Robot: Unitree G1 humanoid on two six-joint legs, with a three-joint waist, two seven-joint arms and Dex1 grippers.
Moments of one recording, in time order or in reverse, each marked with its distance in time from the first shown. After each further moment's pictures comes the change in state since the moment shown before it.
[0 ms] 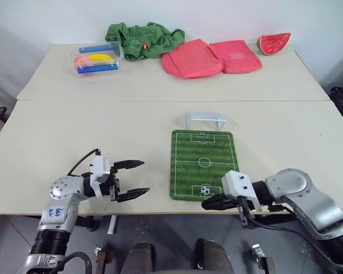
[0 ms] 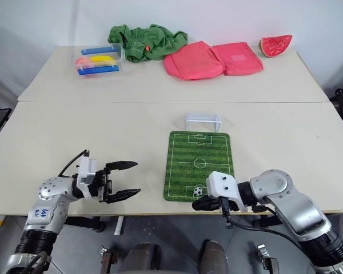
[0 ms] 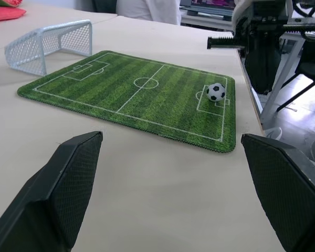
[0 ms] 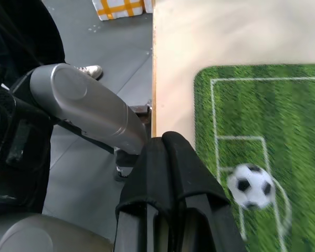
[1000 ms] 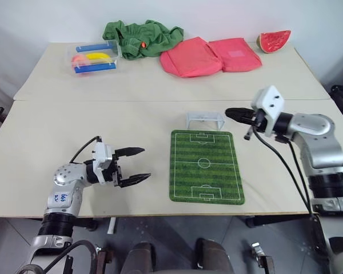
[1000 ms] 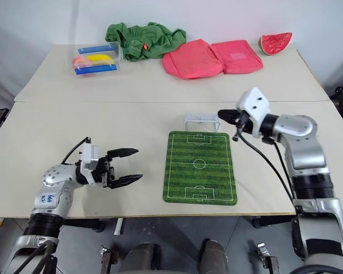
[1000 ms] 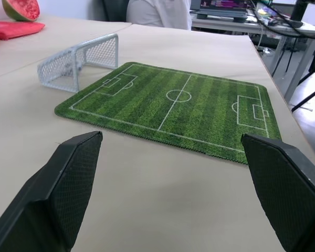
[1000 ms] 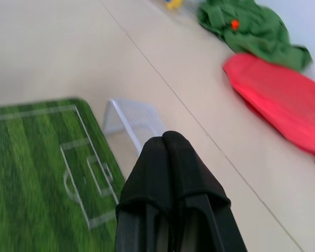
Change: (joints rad) left arm -0.162 -0.026 -0.006 0.164 0.029 -0.051 0.013; right arm -0.436 0.078 -0.267 0.602 -0.125 -0.270 -0.270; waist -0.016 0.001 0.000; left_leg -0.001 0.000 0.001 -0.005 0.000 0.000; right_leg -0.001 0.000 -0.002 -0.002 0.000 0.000
